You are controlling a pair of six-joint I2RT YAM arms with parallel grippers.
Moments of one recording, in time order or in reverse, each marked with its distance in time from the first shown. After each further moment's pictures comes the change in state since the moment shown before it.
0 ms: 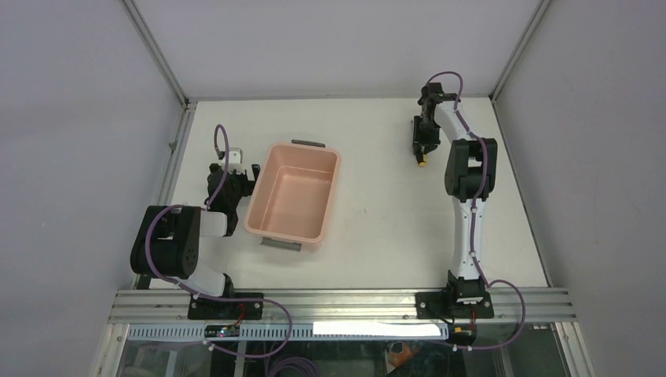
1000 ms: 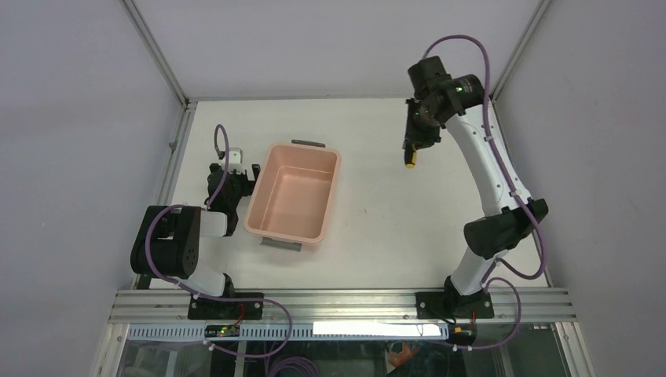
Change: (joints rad) left arm 0.000 0.000 0.000 0.000 0.001 0.000; right arm 0.258 -0.698 -0.063 -0.455 0.096 0.268
